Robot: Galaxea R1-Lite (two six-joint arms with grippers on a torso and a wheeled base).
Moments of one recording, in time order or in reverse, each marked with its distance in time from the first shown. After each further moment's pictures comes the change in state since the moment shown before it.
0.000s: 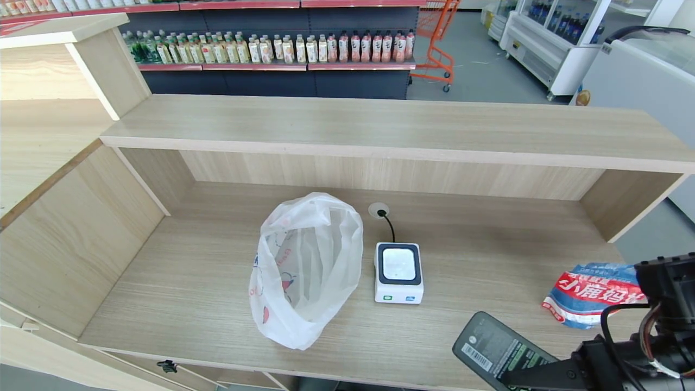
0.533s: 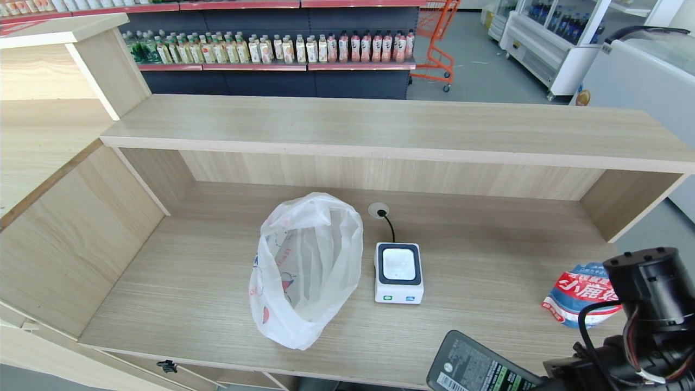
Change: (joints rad) left arm 0.000 0.000 0.000 0.000 0.000 0.000; right arm 0.178 0.021 -0.049 0.003 0.042 -0.031
